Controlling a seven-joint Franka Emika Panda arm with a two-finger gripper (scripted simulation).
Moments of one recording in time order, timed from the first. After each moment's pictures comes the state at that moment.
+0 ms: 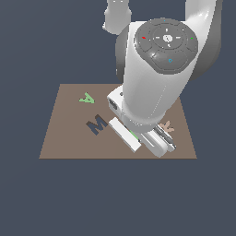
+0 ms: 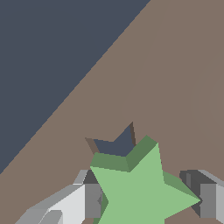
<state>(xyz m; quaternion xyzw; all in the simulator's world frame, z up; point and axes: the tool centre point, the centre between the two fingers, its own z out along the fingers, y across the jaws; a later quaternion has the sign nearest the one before) 0.070 0.052 0.040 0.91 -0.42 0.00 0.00</state>
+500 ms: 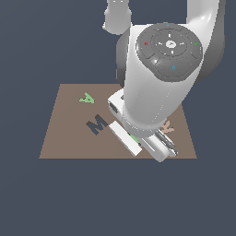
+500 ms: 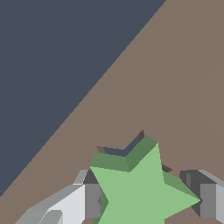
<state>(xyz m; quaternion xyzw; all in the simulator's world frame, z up) 0.081 0.053 0.040 0.91 -0.42 0.00 0.00</state>
